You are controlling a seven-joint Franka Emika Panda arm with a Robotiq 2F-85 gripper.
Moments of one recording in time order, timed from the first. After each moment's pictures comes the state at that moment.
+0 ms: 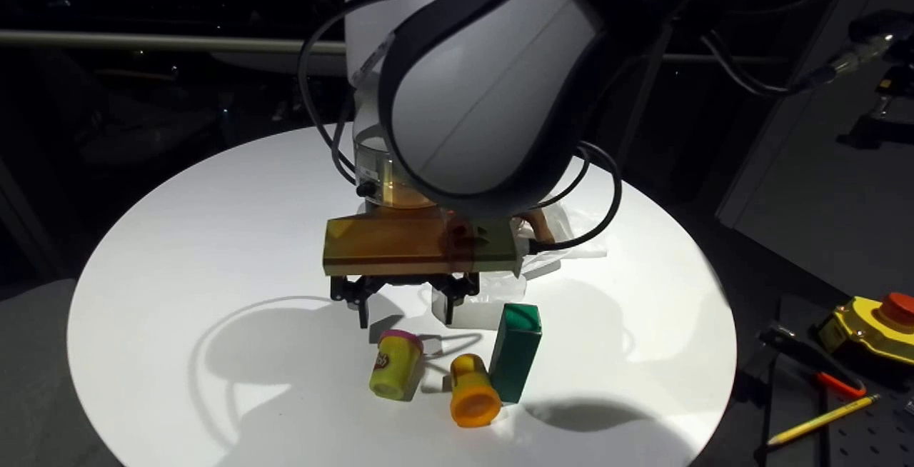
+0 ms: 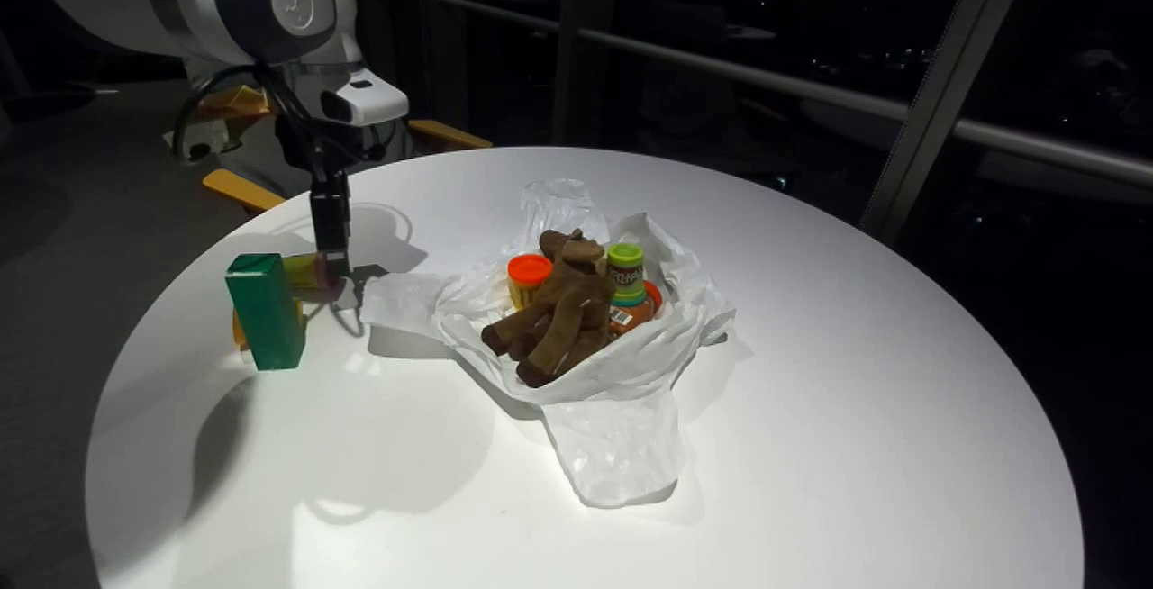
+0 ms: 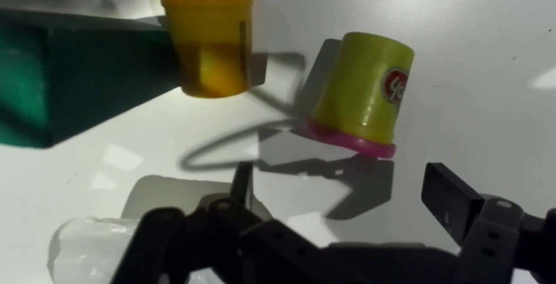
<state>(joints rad) 0.42 0.56 -0.03 -2.00 0.04 2.54 1.06</state>
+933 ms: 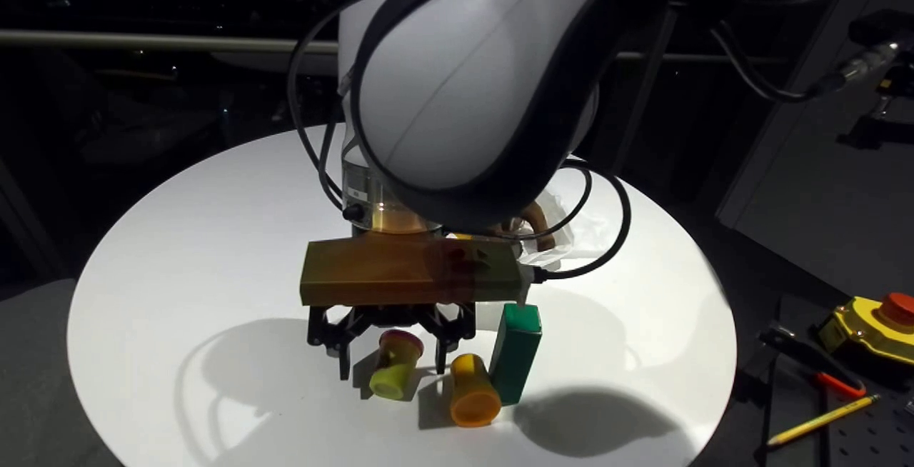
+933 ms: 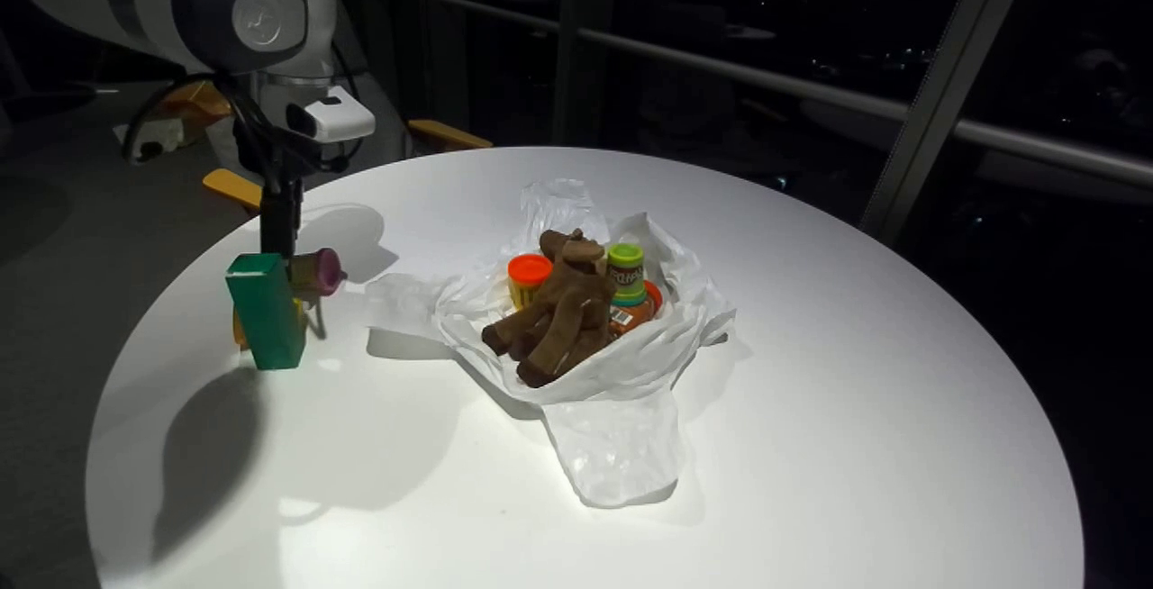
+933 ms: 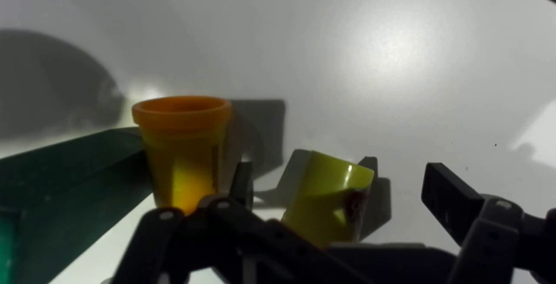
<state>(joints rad) 0.32 0.57 0.13 -2.00 0.16 2.51 0.98</state>
